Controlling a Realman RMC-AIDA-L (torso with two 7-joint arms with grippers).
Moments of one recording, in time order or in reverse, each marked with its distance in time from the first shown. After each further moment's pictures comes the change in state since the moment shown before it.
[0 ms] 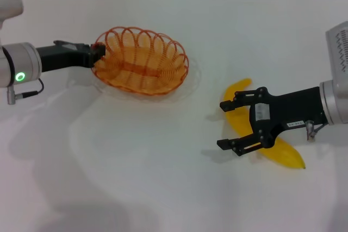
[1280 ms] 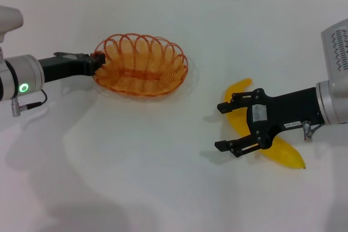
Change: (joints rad) left arm 0.015 -0.006 0.005 -0.065 -0.070 -0.043 0.030; right arm 0.019 -0.001 -0.001 0.027 -0.002 0.000 -0.001
